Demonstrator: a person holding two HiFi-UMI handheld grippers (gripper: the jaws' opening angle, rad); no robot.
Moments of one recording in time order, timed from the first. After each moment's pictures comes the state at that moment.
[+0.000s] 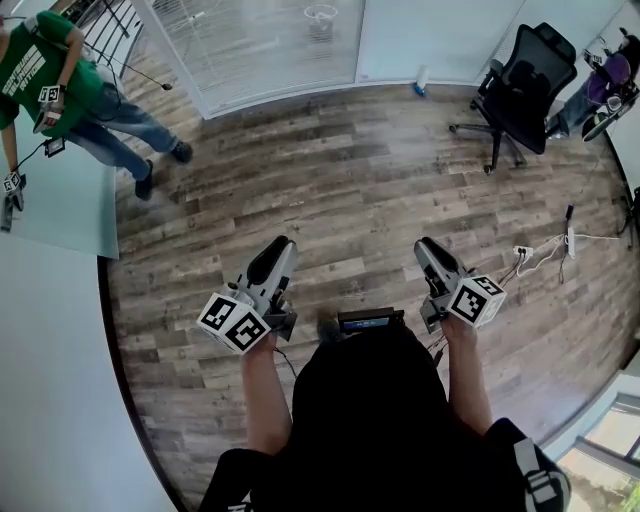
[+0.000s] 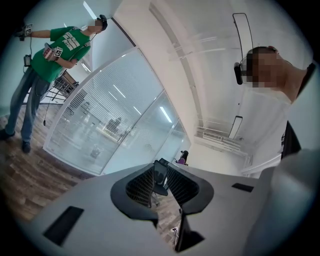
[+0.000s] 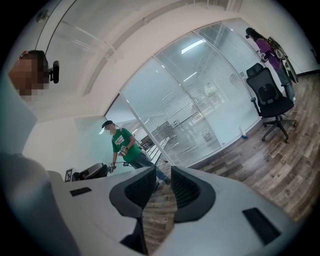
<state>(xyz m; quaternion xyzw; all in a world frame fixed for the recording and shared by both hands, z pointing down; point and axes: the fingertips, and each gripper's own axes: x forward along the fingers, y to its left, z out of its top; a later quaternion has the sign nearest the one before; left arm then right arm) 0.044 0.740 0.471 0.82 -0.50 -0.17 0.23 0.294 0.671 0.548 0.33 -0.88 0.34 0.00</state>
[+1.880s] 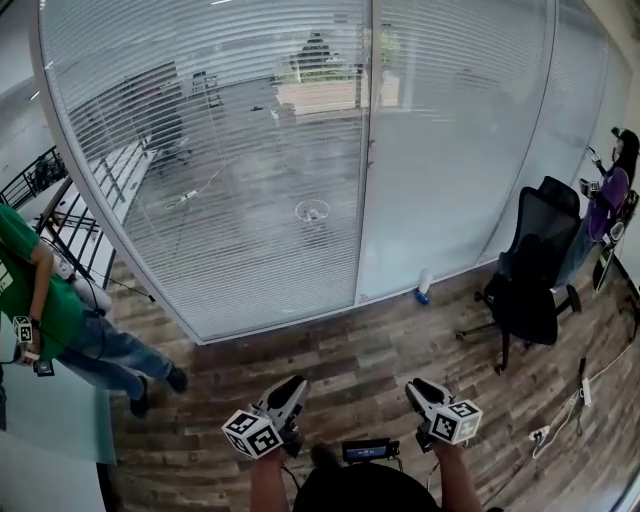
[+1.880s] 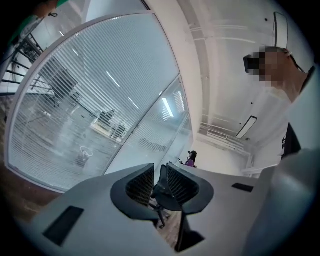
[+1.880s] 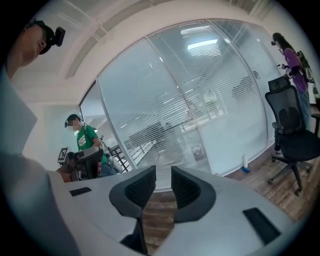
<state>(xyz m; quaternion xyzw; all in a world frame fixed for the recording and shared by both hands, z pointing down) -0.063 0.187 0.494 0.85 -0.45 -0.15 0.24 0.192 0.150 0.575 0.40 -0.88 0.27 0.07</state>
